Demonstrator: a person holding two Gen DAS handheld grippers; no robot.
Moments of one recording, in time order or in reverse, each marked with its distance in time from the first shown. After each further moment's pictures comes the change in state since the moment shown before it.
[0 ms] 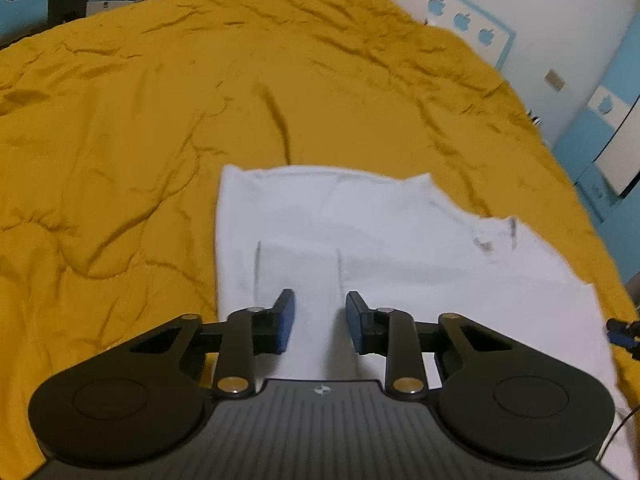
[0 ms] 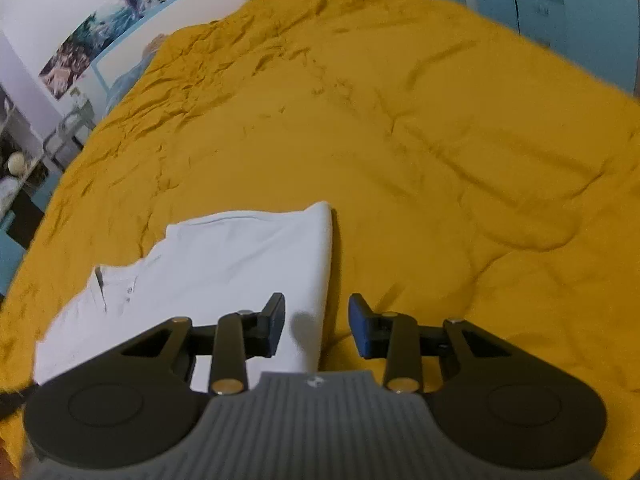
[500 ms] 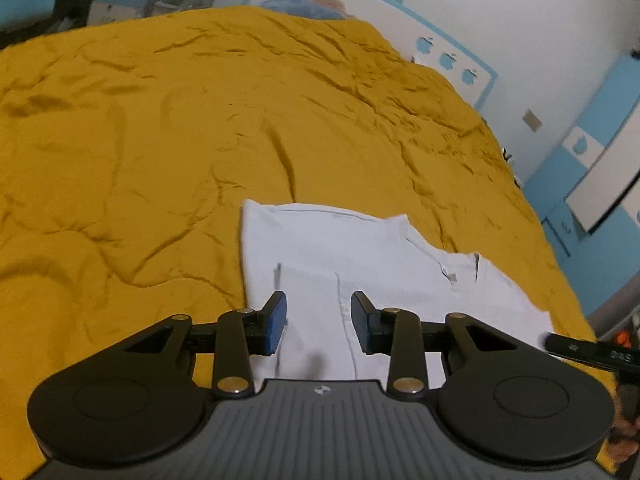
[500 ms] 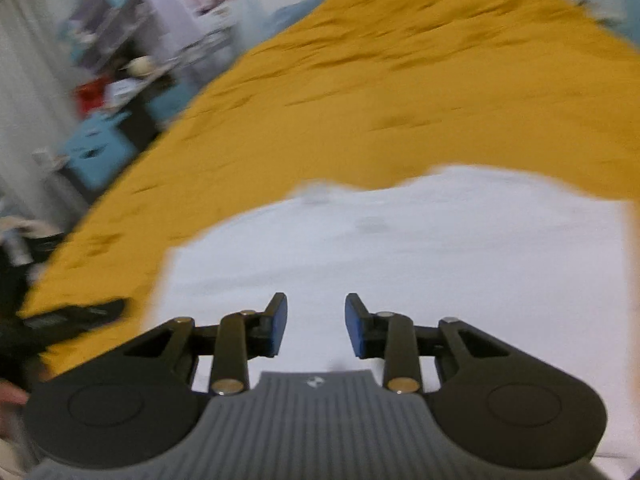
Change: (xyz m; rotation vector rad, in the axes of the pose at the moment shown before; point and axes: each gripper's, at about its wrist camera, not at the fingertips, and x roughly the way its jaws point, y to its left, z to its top) left arm -0.051 0.025 0.006 -0.048 -0.084 -0.110; right arm -0.018 0.188 -0.067 -0.328 0.061 0.208
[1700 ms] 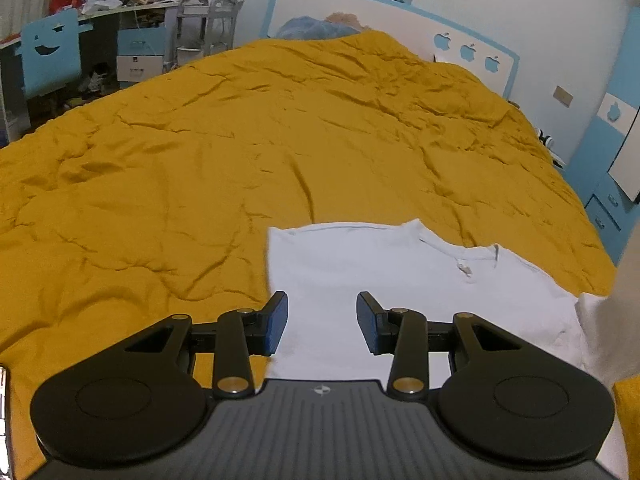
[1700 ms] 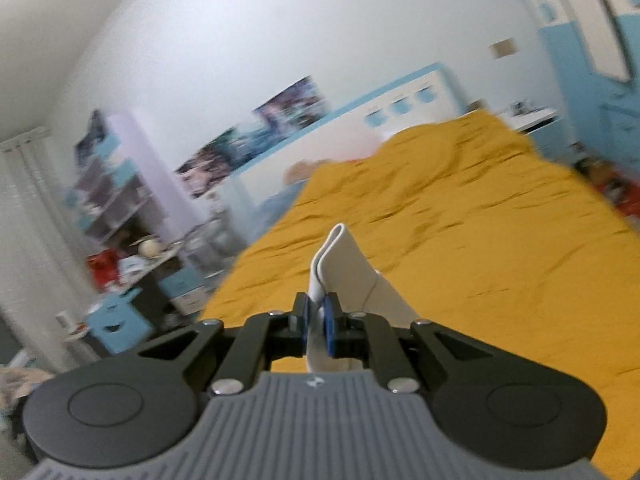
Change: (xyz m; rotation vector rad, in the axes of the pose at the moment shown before) left arm -0.060 -0.056 0.003 0.106 -0.032 0.216; right arm -0.258 -0.060 0.151 0.177 -0.429 0.109
